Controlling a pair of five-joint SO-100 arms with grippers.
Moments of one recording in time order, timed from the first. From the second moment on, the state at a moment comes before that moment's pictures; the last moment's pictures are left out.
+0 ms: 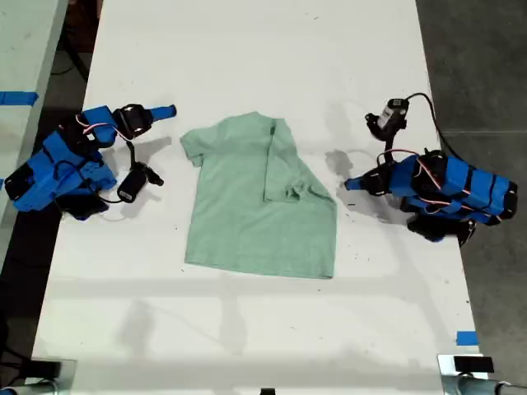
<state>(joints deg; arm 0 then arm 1) -46.3 205.7 186.5 39.5 34.8 21.7 200.4 173.3 73.7 -49.0</state>
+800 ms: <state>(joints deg) -48.5 205.7 186.5 41.2 31.7 26.3 200.4 173.9 73.2 -41.9</state>
